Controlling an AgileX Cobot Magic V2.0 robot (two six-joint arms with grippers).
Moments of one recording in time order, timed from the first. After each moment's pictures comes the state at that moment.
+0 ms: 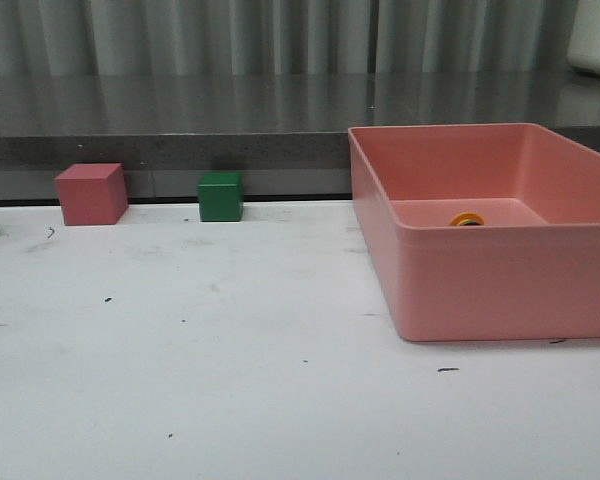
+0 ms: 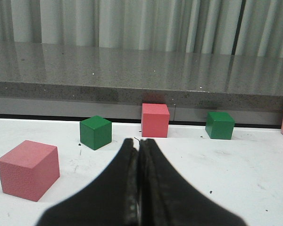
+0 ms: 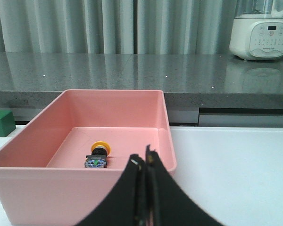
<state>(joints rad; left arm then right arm) -0.03 0.00 0.01 -0.04 0.06 0.00 0.02 -0.01 0.03 0.08 0.00 -0.03</state>
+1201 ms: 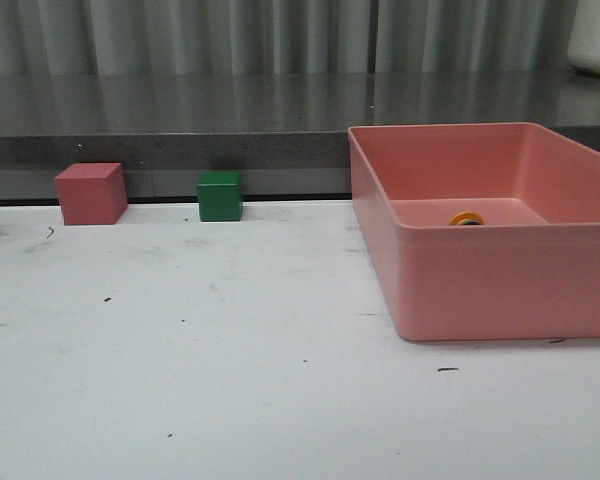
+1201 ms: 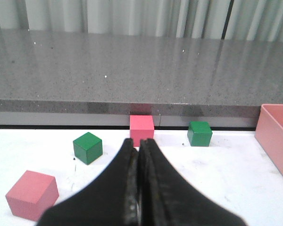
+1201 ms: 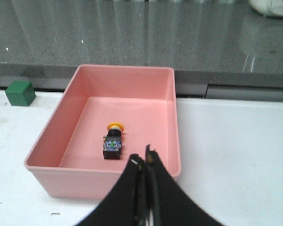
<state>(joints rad) -0.03 0.40 -0.70 -0.05 0.57 0.00 0.02 0.38 -0.63 0.08 0.62 -0.03</state>
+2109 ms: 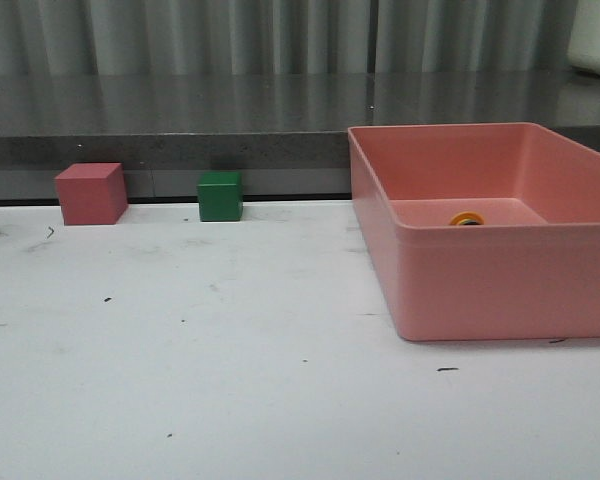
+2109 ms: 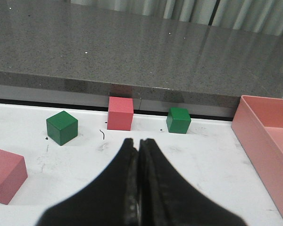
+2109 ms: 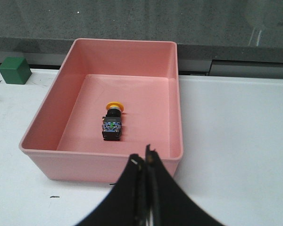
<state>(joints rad) -0.03 0.45 -0.69 -0.17 0.58 0.00 0.02 0.44 -0.63 0.08 0.64 -0.03</state>
